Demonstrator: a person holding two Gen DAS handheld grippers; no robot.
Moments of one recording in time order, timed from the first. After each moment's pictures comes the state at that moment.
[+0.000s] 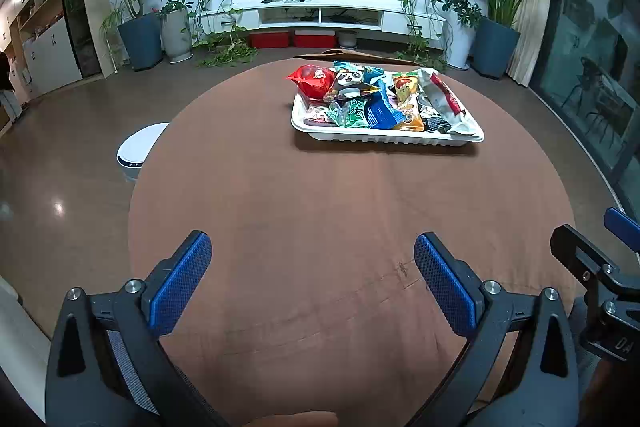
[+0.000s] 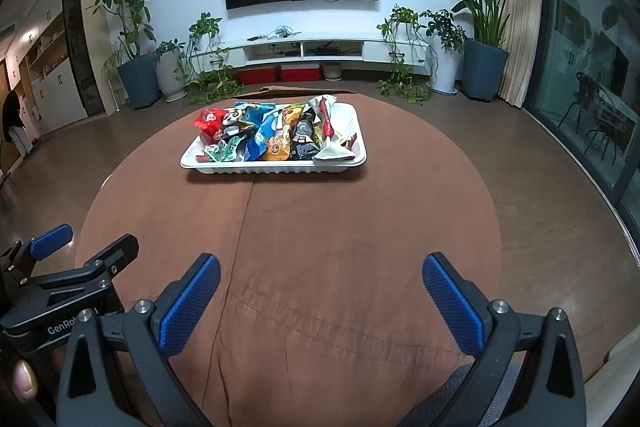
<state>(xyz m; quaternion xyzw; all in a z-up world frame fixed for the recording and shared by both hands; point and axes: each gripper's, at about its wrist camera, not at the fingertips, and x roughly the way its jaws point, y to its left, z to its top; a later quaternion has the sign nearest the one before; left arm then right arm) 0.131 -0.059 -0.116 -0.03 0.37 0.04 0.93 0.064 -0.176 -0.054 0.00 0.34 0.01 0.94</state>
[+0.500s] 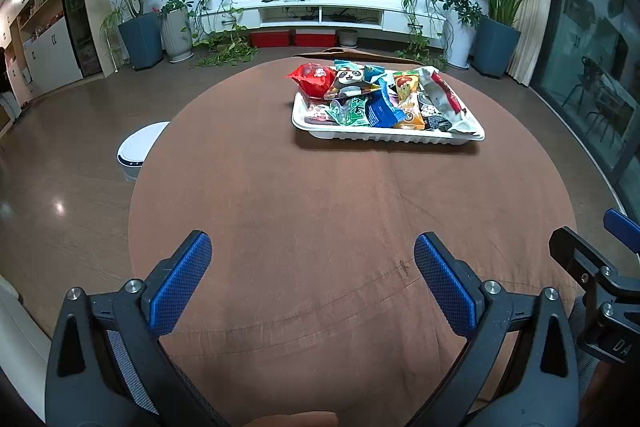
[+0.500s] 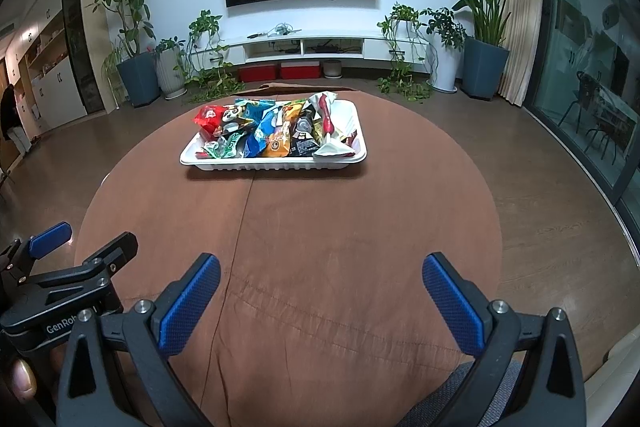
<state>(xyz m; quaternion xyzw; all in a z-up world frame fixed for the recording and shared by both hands) 0.131 -0.058 -0.118 -0.03 0.38 0.04 0.93 0.061 -0.176 -0.057 0.00 0.34 0.01 0.94</state>
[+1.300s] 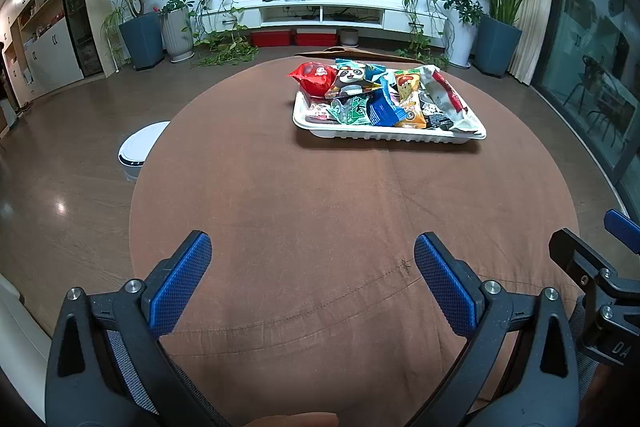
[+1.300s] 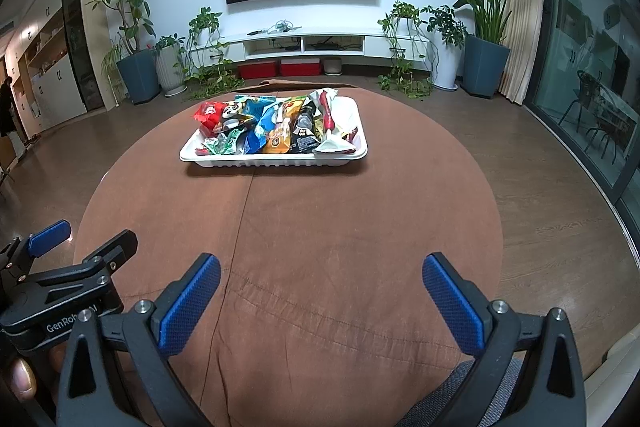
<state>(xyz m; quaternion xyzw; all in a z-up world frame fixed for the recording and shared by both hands) 0.131 -0.058 -0.117 -0.03 0.38 0.04 0.93 0.061 -0.177 -0.053 0.00 0.35 0.01 0.94</state>
